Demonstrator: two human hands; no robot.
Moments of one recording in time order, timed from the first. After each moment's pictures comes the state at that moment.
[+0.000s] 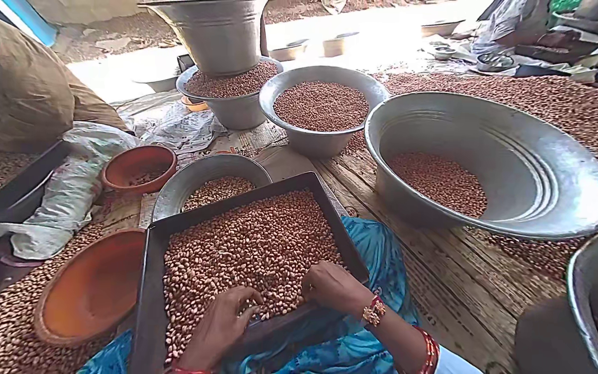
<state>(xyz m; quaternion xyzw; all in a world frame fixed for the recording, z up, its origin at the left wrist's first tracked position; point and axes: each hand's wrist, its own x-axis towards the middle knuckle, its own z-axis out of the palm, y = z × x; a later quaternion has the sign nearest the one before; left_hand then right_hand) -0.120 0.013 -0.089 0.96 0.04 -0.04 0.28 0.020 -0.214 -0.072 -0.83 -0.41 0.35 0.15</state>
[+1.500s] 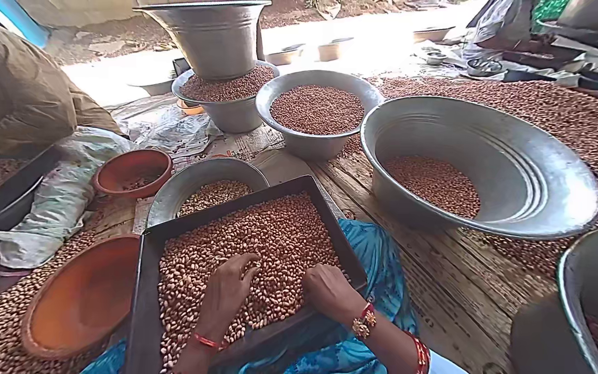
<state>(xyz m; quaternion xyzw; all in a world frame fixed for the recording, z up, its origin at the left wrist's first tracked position) -0.069 0.008 -0.087 0.97 0.08 0.12 0.20 0.009 -0.202 -0.059 -0.88 -0.34 0.33 0.07</state>
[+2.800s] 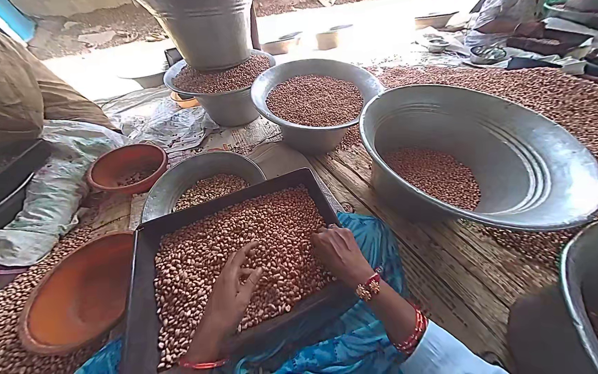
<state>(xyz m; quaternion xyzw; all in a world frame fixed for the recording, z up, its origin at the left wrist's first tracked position) -0.084 -0.010 -0.071 0.89 0.12 0.04 0.45 0.049 -0.222 -0.068 -0.93 -0.34 0.12 0.08</state>
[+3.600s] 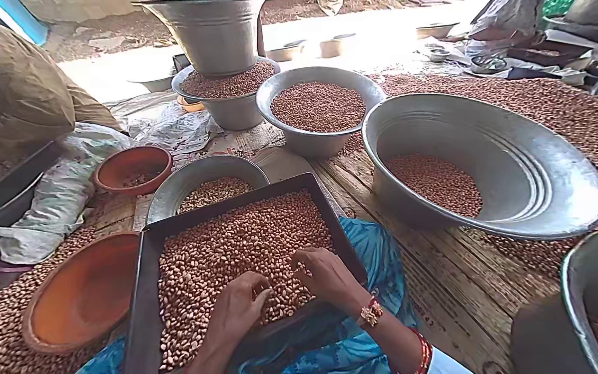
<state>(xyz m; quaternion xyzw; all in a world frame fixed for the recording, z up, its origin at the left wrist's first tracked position) -0.092 -0.014 -0.092 0.96 0.08 0.03 0.25 0.023 -0.211 -0.075 -0.85 -0.38 0.19 0.31</state>
